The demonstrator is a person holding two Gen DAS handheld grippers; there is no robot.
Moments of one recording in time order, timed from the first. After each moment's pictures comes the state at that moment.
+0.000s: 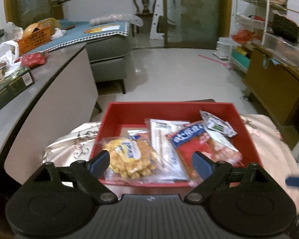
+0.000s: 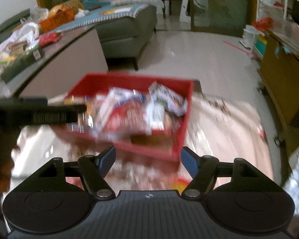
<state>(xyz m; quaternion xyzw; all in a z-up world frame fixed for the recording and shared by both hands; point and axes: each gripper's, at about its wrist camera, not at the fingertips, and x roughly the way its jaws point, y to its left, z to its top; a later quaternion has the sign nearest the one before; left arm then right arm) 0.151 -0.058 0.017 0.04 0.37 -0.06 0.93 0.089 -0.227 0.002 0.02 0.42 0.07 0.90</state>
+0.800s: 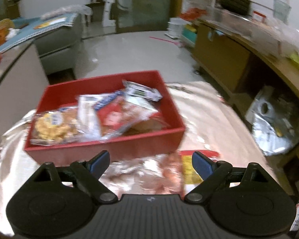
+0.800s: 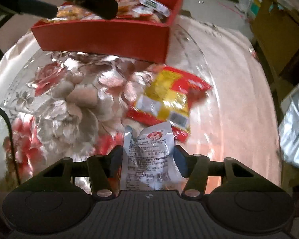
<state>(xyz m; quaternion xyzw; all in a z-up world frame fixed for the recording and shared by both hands) 0.090 -0.134 0.009 0.06 0.41 -0.20 0.89 0.022 -0.232 -0.080 -0.02 0.53 0.04 0.85</state>
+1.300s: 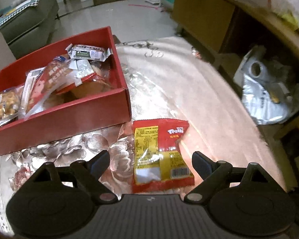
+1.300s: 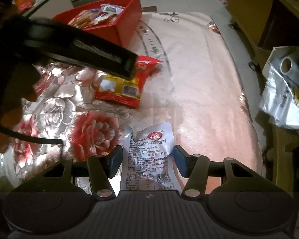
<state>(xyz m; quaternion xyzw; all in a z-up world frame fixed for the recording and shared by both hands) 0.093 -0.216 -0.051 0.11 0.49 -0.20 0.84 -0.019 -0.299 -0.066 0.06 0.51 0.03 0.86</state>
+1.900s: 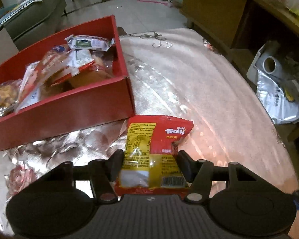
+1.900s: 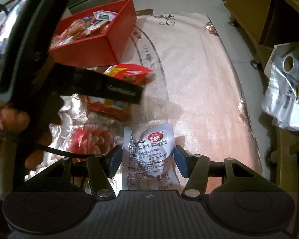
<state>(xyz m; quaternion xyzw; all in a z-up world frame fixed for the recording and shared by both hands) 0.094 -0.219 -0.071 0.12 0.50 -0.18 0.84 -0.001 -0.311 -0.065 0.08 0.52 0.03 0.85</state>
